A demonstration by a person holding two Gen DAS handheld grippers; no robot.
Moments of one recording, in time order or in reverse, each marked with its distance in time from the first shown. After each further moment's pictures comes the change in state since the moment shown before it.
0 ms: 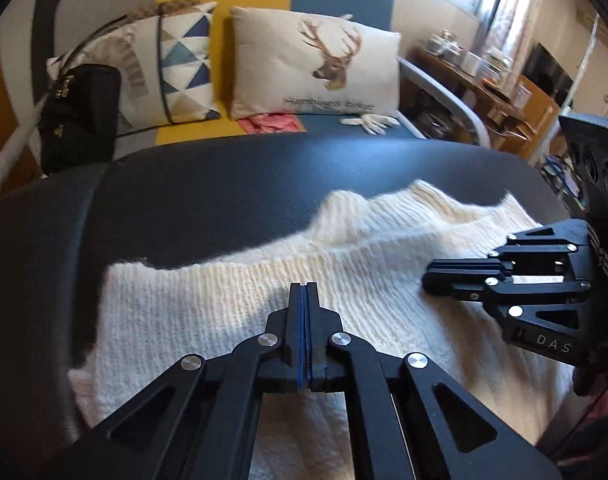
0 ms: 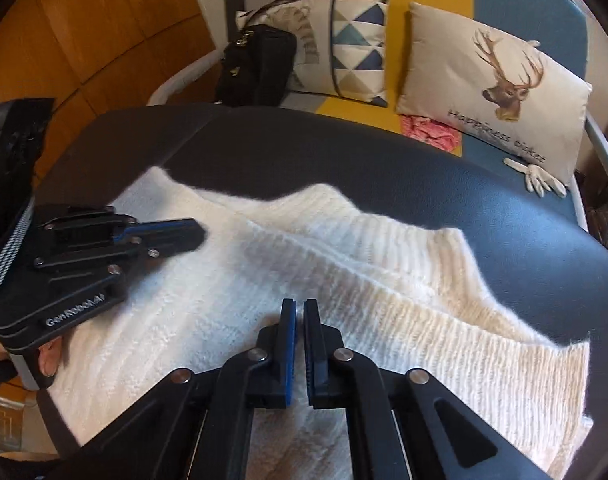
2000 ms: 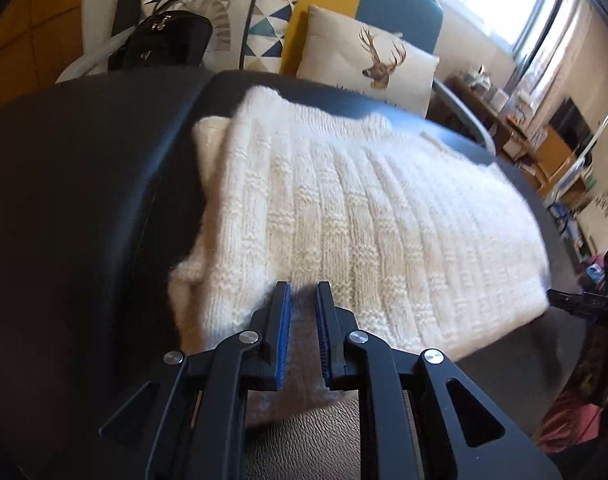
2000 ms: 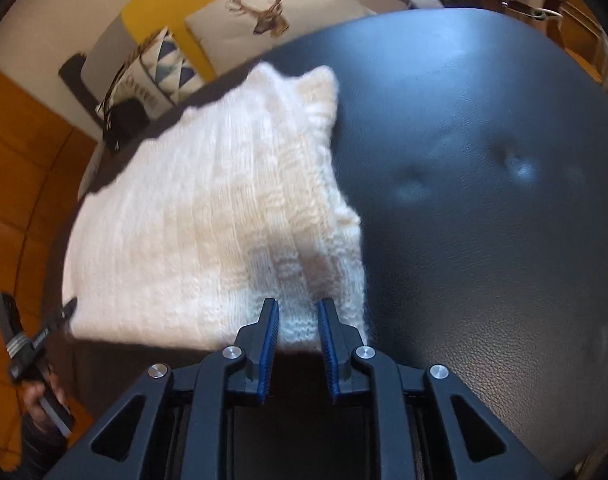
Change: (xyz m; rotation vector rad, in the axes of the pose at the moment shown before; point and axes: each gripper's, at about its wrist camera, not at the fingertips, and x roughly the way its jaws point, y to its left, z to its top) left arm -0.099 0.027 -0.145 -0.222 -0.073 0.036; right arm -0.140 -0.124 -0.217 0.653 -0.061 -0.042
